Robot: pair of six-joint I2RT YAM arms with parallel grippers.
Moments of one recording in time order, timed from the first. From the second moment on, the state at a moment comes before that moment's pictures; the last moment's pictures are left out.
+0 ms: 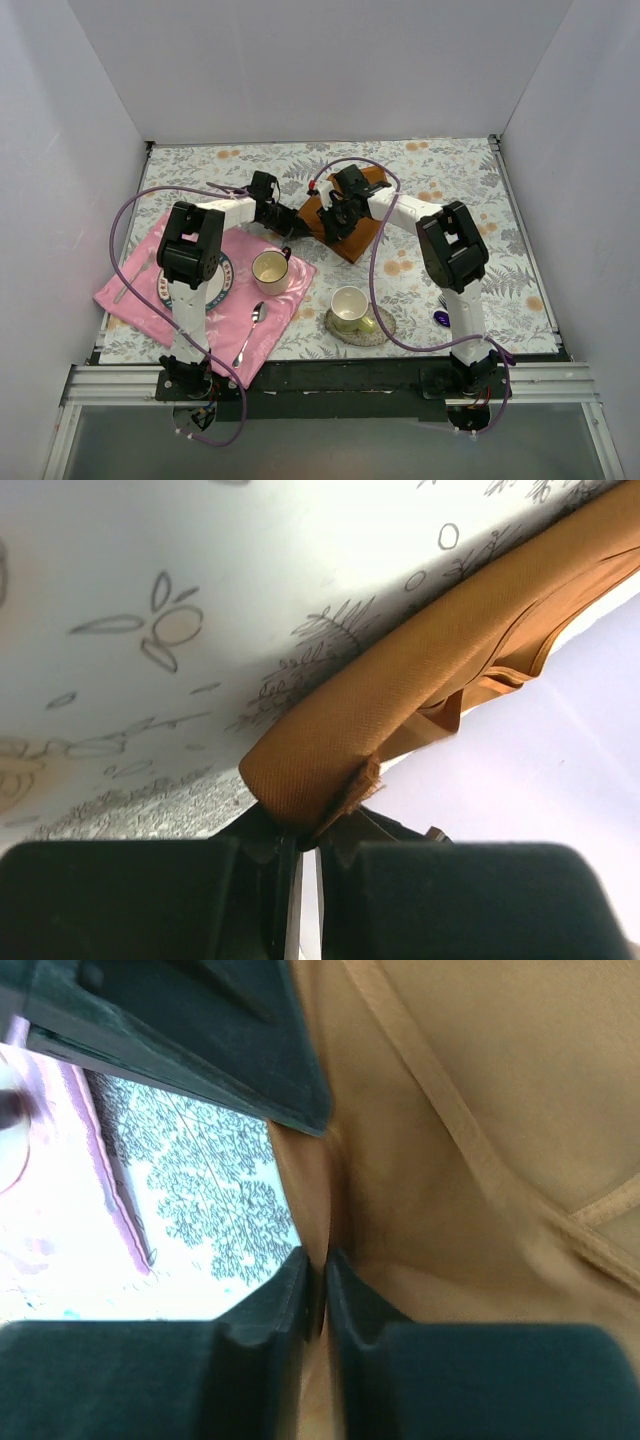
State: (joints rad) left arm -0.31 2.12 1.37 -0.30 0.52 -1.34; right arm 0.58 2.15 1.58 -0.49 -0.46 -0.20
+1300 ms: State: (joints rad) left arm -0.30 2.16 1.42 -0.42 0.59 -1.36; right arm 0.85 2.01 1.32 -0.22 0.23 -0.45
